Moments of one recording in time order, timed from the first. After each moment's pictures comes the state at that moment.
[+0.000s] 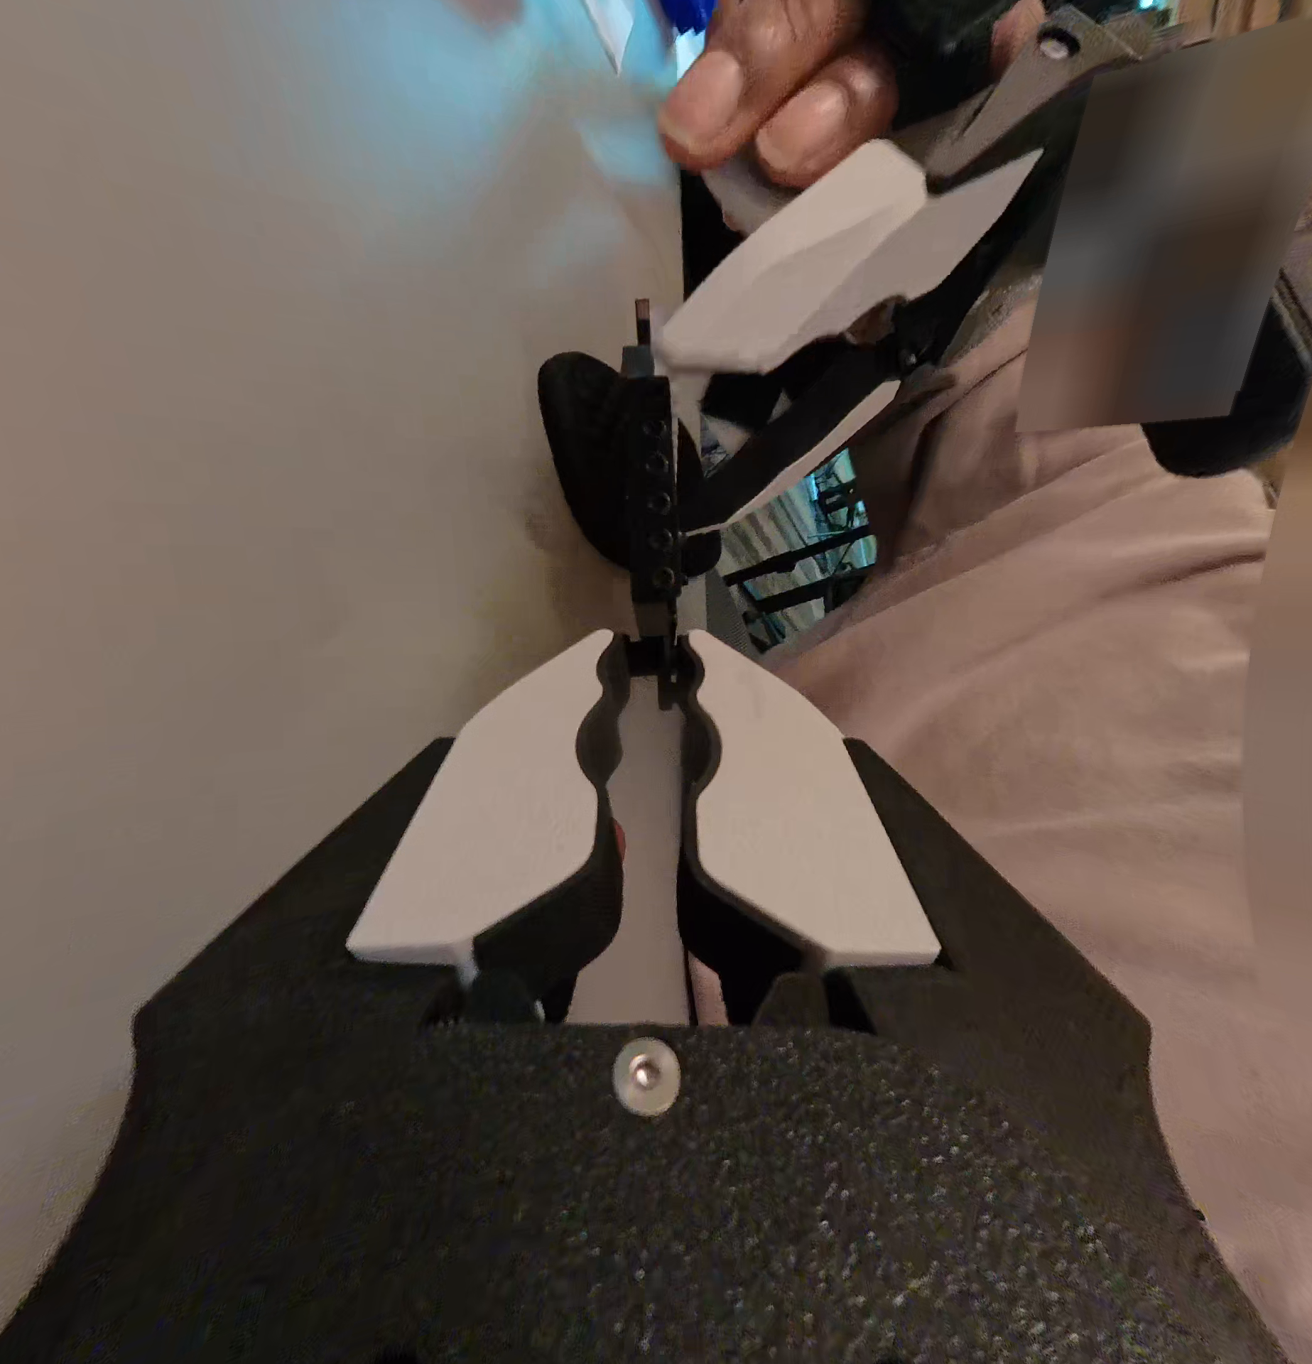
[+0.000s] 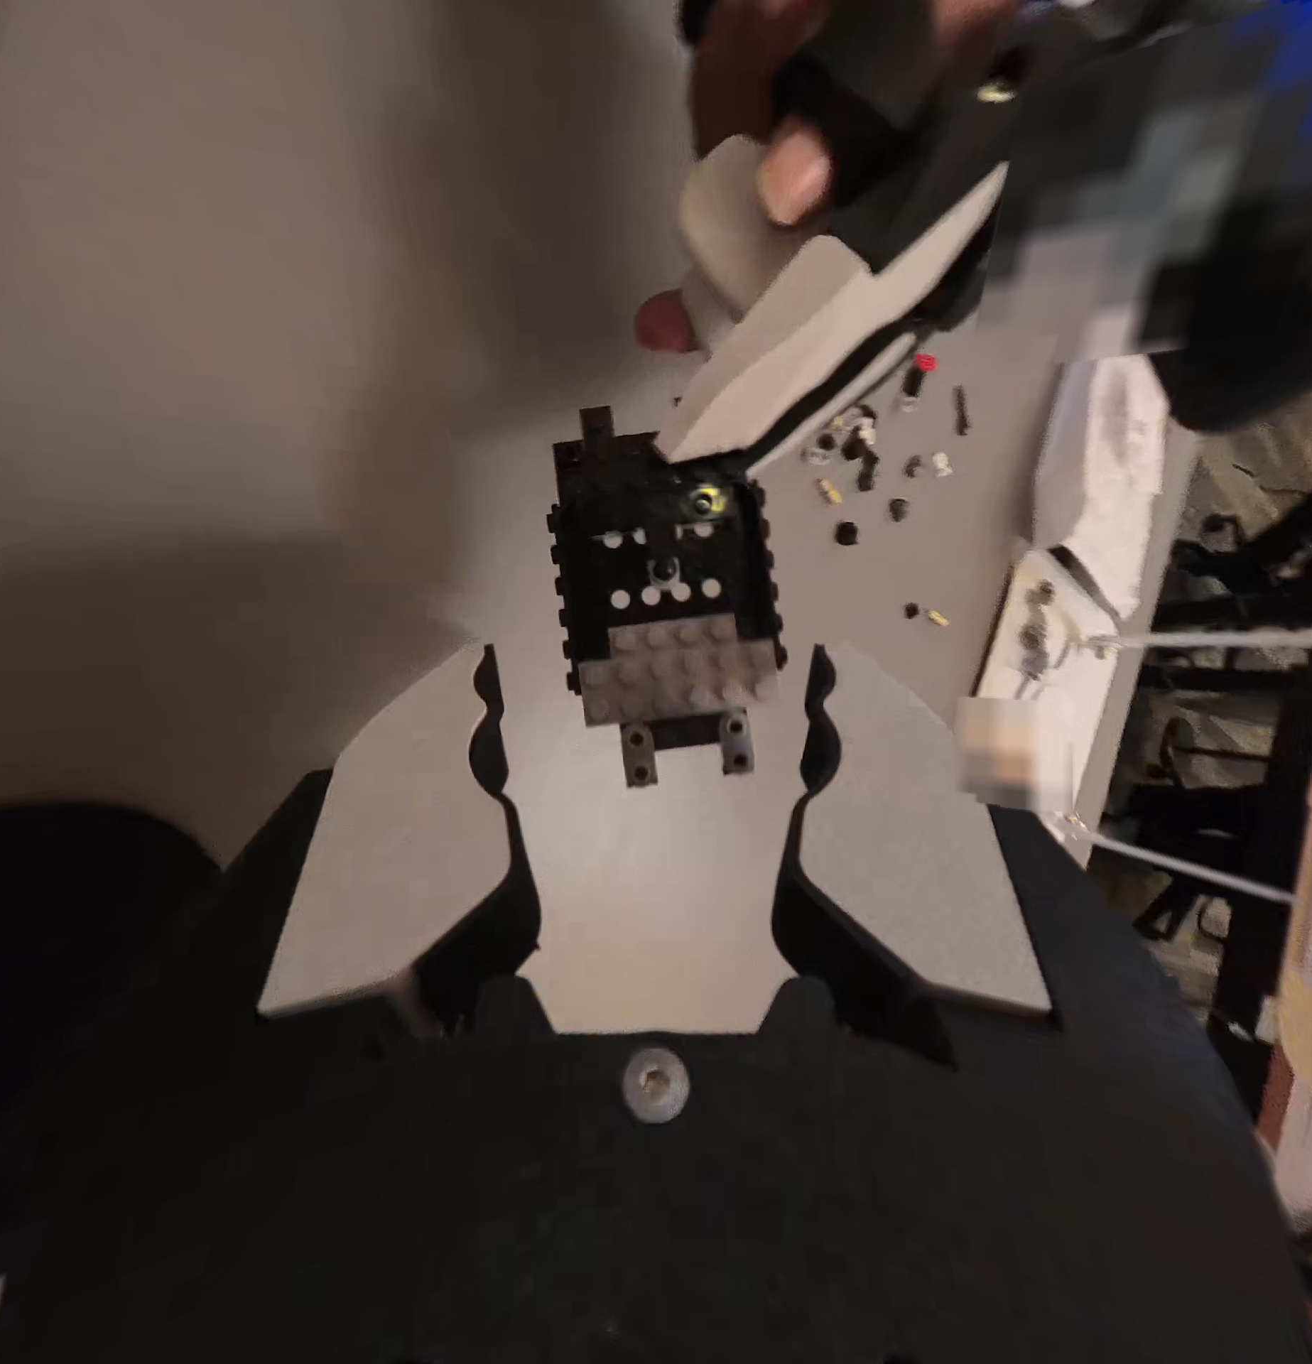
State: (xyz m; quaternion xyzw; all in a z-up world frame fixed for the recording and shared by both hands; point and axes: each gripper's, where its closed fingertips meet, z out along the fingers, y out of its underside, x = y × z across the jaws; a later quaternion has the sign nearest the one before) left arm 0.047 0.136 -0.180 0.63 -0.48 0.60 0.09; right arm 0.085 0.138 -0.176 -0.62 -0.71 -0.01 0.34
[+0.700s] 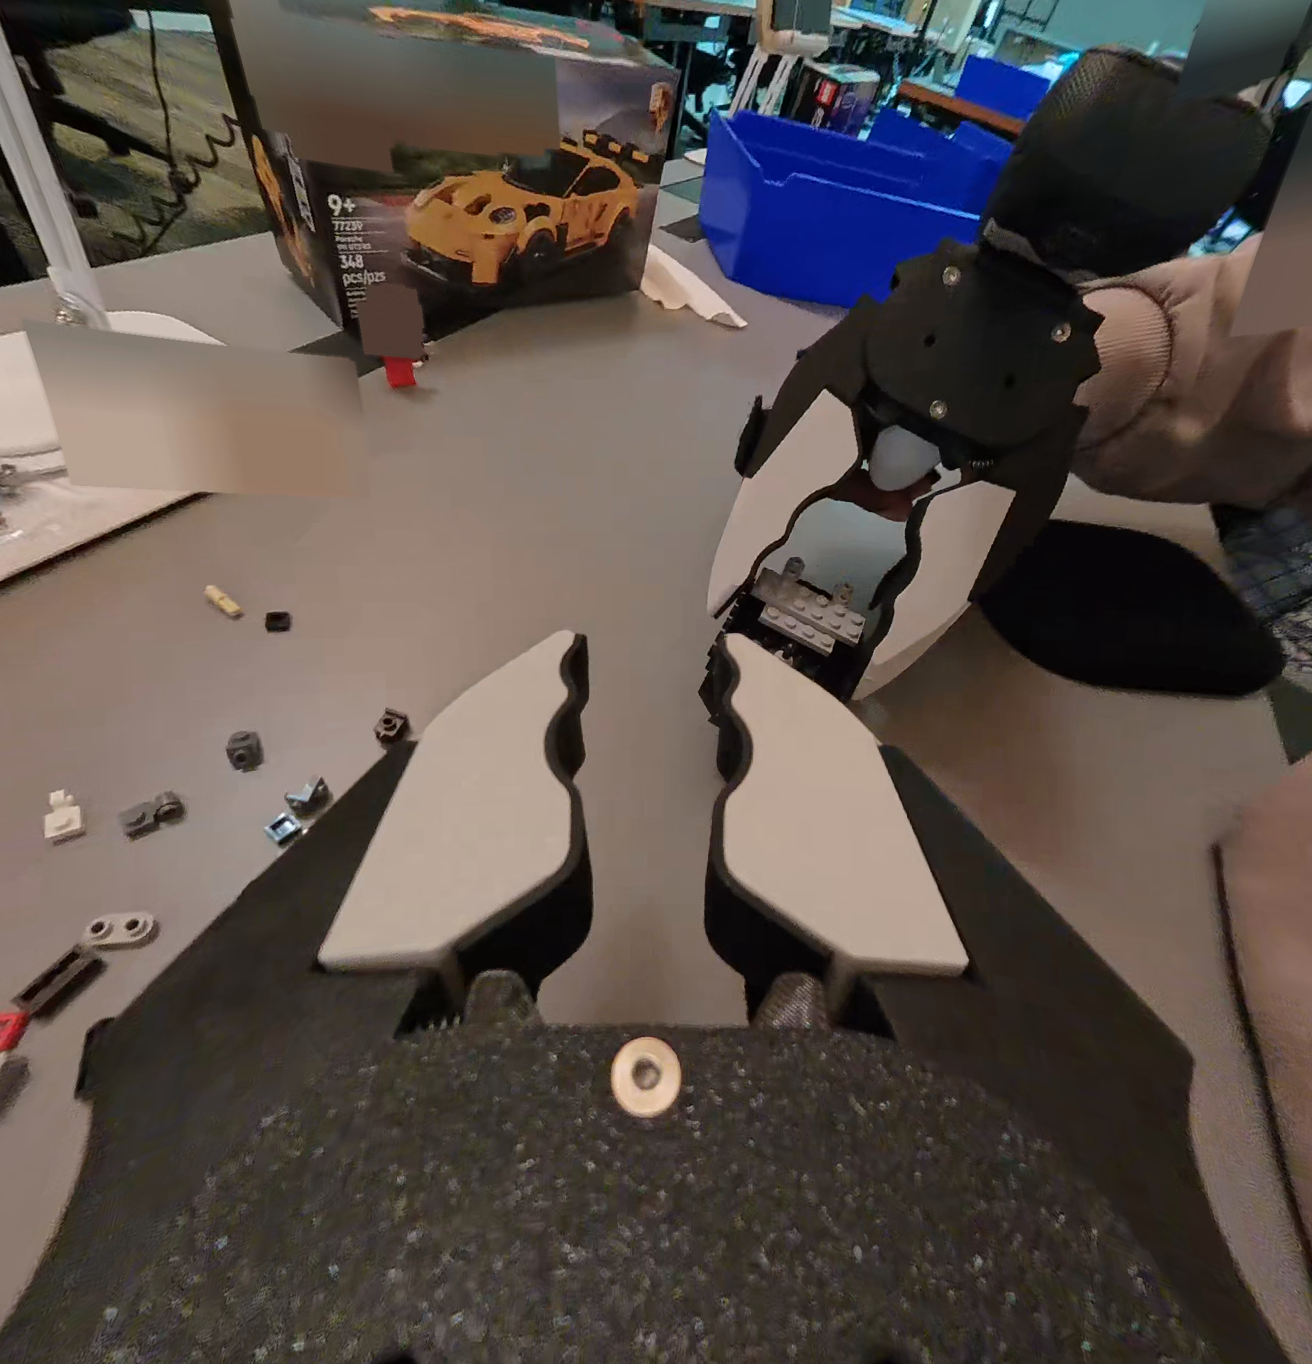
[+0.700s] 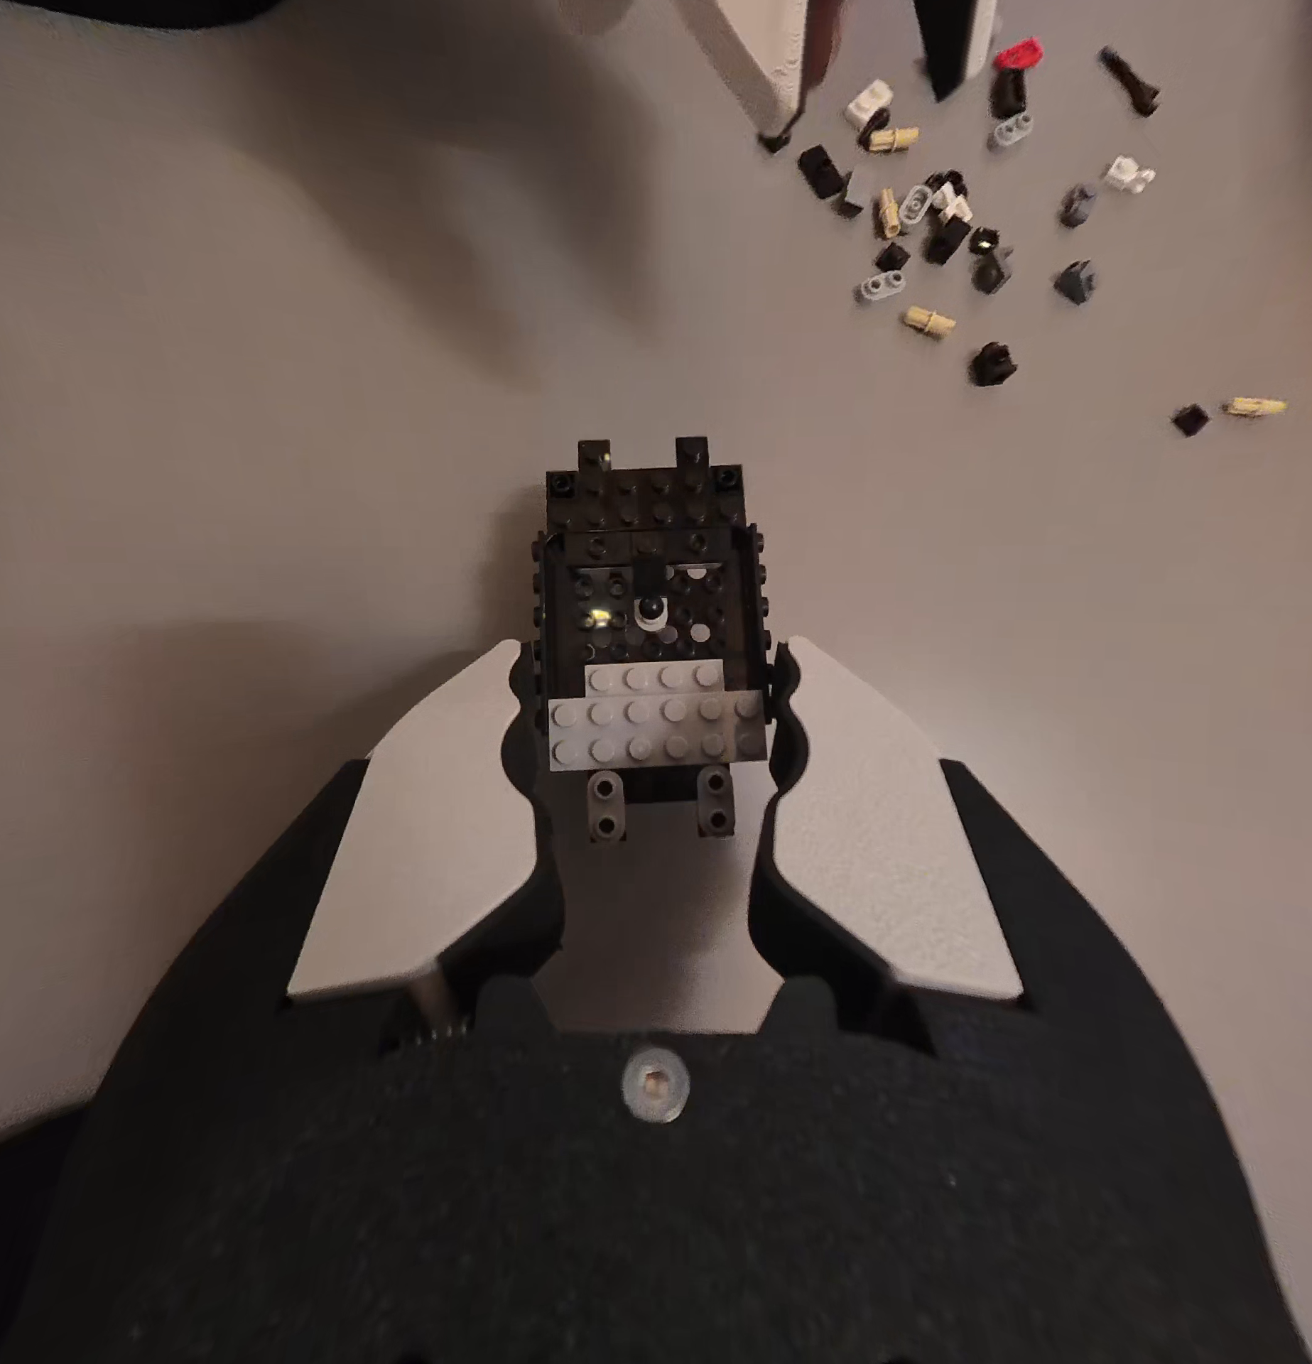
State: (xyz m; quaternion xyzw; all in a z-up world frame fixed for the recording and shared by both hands) left arm 0.026 0.229 -0.187 0.64 -0.50 0.44 -0.37; right arm 0.079 0.172 -0.252 -0.77 -0.54 0.16 0.30
